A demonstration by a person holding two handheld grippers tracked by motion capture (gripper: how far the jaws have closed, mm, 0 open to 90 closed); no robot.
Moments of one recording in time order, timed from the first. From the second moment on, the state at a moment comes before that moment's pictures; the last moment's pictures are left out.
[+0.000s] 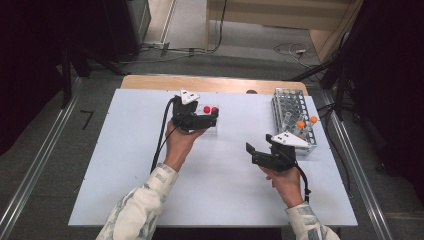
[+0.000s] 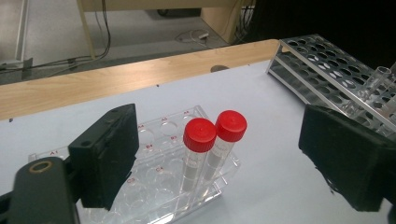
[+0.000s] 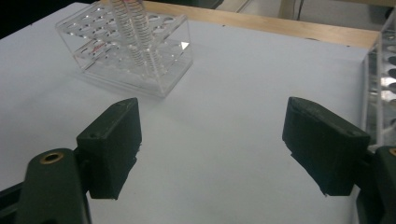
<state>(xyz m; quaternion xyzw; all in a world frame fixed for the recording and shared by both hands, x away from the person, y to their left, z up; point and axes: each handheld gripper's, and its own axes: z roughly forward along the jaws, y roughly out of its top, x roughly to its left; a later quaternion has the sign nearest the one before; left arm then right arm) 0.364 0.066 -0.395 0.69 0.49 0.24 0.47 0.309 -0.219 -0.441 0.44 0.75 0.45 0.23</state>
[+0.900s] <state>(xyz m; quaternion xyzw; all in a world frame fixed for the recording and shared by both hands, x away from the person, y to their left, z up) 0.353 0.066 -0.398 0.69 0.48 0.24 0.48 0.316 -0.305 -0.431 0.52 0.68 0.44 0.28</state>
